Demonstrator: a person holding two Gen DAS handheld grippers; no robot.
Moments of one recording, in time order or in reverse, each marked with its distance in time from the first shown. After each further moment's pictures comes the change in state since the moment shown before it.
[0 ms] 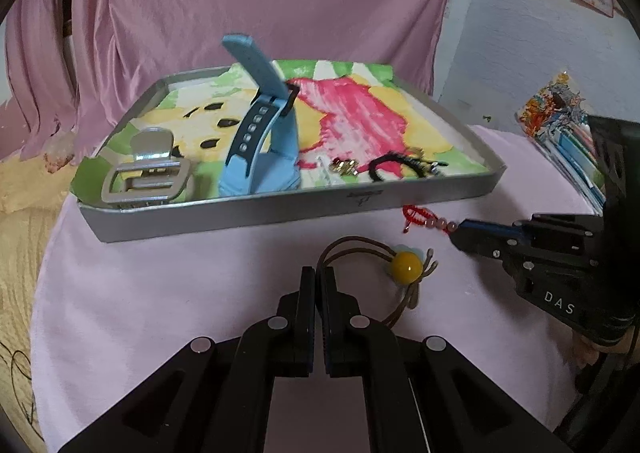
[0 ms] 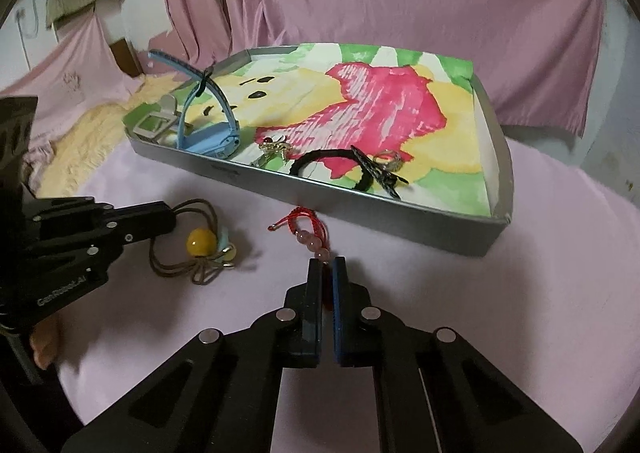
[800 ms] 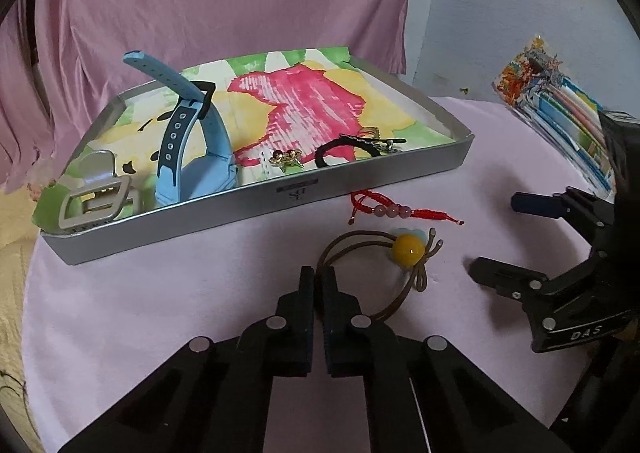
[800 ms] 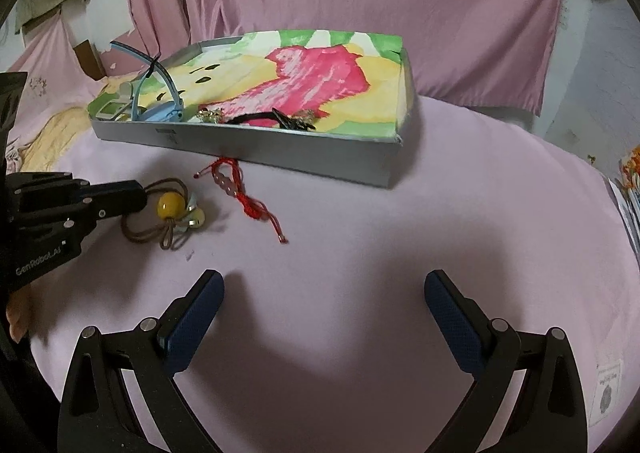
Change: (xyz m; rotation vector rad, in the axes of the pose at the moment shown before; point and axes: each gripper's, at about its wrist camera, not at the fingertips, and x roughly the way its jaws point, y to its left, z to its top) left arm 0.009 -0.030 0.001 0.106 0.053 -0.035; right arm -0.019 -0.027 -0.027 0.034 0.022 -0.159
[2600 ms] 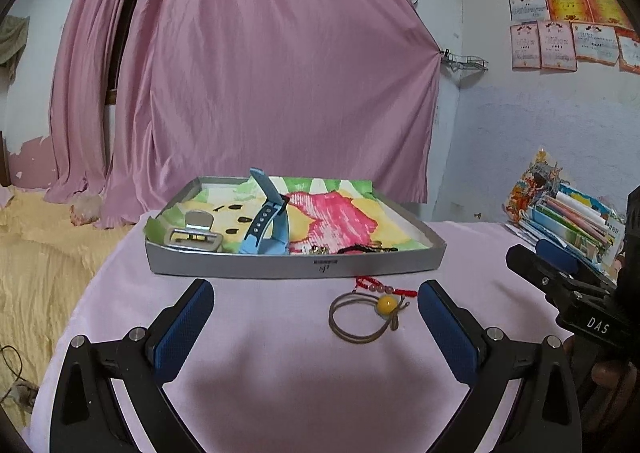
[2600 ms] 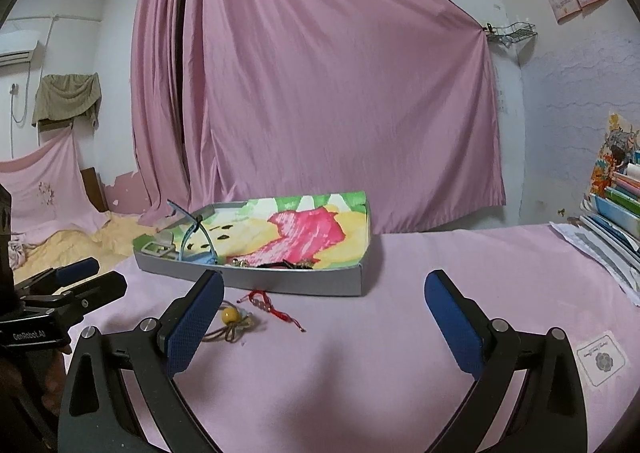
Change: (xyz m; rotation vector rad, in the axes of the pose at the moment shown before) left arm -0.093 -0.001 -0.055 -0.136 -0.492 0.094; right arm -0.098 -0.007 -0.050 0.139 -0.608 -0.022
